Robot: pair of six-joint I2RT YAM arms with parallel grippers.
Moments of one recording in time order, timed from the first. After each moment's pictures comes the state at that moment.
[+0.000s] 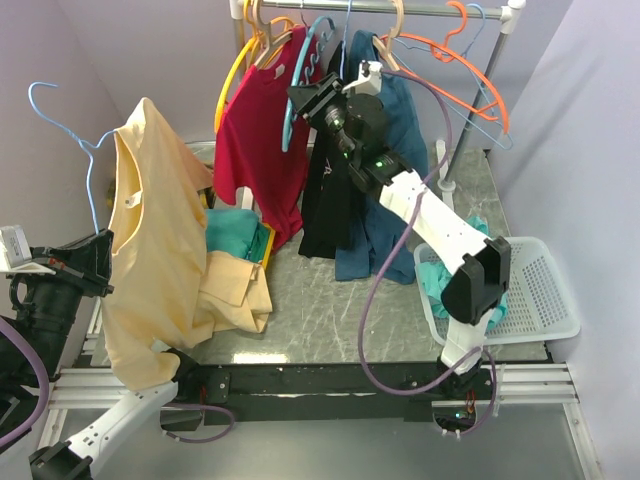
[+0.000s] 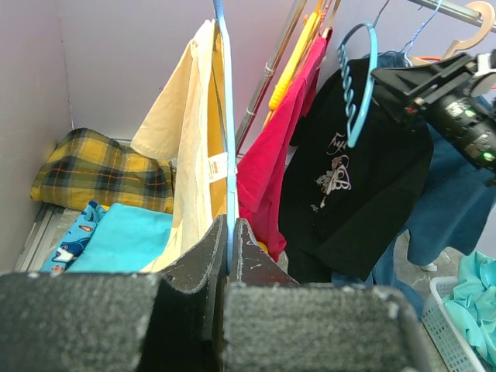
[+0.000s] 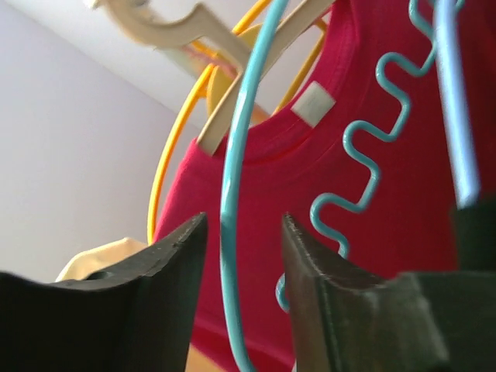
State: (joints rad) left arm -0.51 0.53 1.56 -0.91 -0.43 -0.25; right arm 0.62 1.83 1.86 0.13 0.15 0.85
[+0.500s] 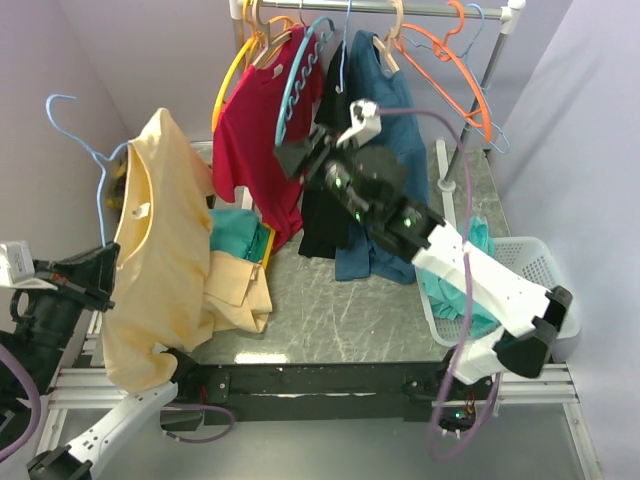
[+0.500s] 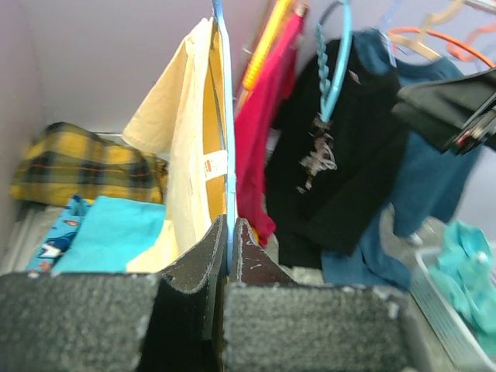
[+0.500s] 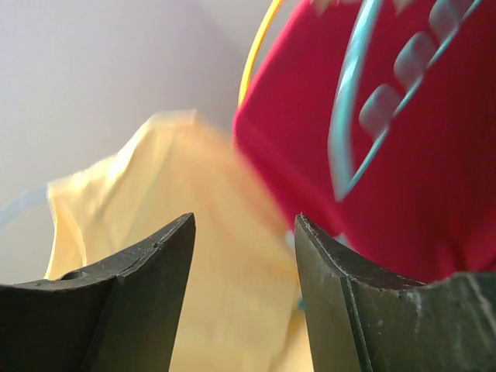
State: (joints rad) left arm -0.51 0.49 1.55 -0.95 -0.37 -0.25; right arm 0.86 1.46 1.60 -0.02 0.27 0.67
